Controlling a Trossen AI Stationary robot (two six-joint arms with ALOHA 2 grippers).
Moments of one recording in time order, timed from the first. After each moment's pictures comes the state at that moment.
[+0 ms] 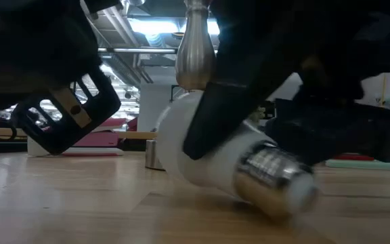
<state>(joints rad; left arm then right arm) -0.68 2.00 0.96 0.59 -0.16 -0.75 0.60 2.14 1.39 -0.17 0.29 1.46</state>
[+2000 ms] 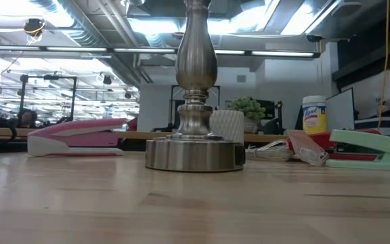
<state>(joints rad) -0.81 1.05 0.96 -0.04 -0.80 -0.26 0.60 1.69 1.40 0.43 0.89 0.09</state>
